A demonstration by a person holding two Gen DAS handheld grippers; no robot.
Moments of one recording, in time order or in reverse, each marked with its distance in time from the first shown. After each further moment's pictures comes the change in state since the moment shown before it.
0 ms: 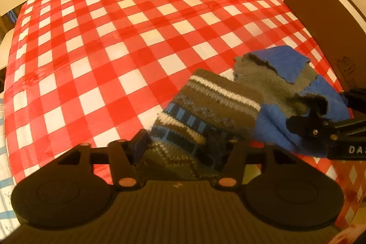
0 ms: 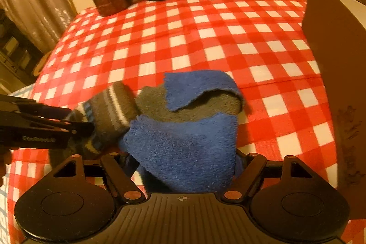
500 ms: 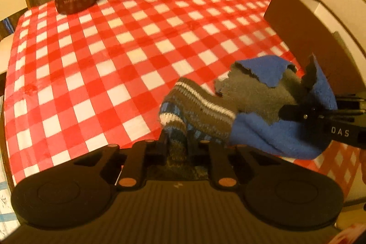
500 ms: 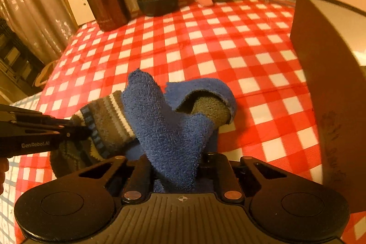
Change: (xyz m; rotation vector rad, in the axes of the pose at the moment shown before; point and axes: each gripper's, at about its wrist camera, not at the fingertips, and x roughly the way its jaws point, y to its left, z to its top) left arm -0.039 -0.017 0.003 0.000 -0.078 -0.046; right arm -0.031 -0.005 0.003 0.020 -0.057 -0.010
